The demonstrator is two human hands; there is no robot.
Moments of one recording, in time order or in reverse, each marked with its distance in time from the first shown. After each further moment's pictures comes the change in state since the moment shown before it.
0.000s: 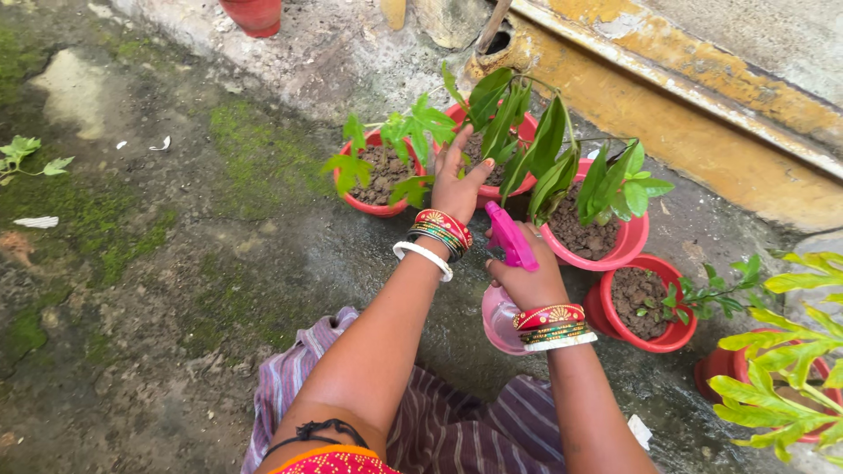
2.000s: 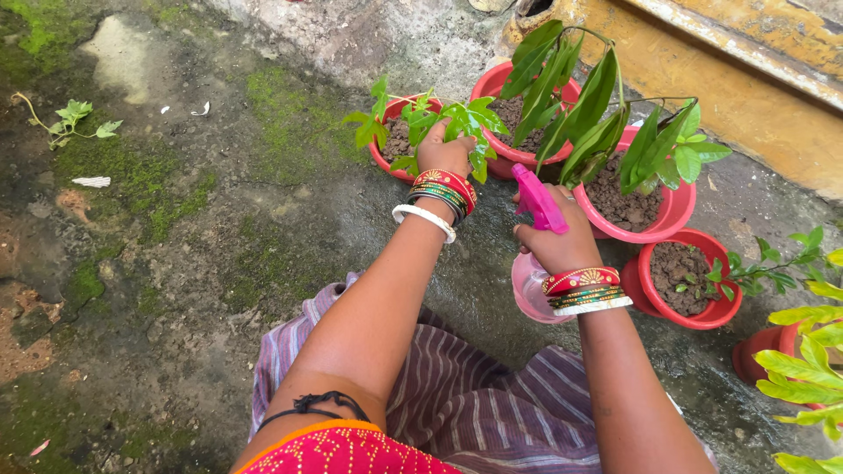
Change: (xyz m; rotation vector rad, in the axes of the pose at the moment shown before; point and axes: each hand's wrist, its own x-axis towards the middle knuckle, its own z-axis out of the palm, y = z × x) left_hand 0.000 0.000 -0.055 -0.344 0.264 -0.452; right_hand -0.005 -0.009 0.009 -0.087 -0.022 -0.103
